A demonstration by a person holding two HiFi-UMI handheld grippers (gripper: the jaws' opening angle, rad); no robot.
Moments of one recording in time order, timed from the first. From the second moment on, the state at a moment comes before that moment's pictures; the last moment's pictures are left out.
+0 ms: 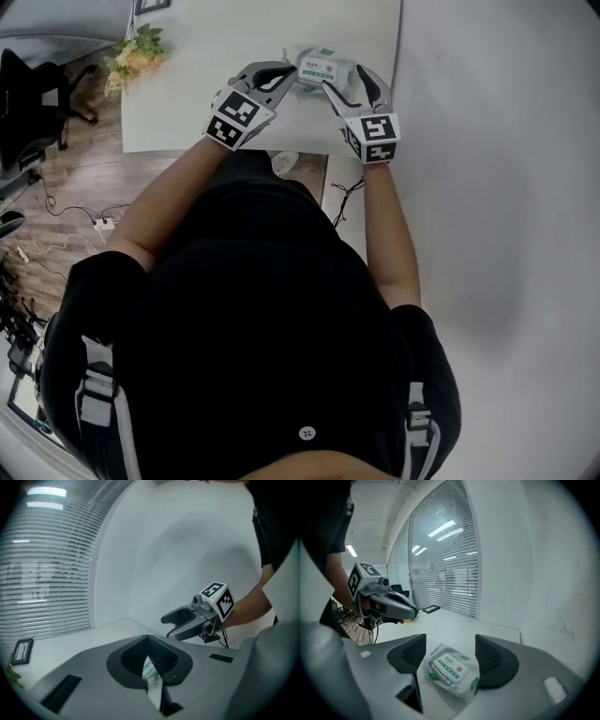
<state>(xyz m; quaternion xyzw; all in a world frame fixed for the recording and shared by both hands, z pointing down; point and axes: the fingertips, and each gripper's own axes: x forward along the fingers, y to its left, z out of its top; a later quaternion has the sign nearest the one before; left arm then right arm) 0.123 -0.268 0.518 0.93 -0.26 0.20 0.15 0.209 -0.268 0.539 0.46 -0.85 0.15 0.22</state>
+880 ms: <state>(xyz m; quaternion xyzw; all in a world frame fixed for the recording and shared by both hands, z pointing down) 0.136 -0.283 0.655 0.88 -0.26 0.30 0.24 0.208 -0.287 0.652 0.40 -0.84 0.14 0.35</state>
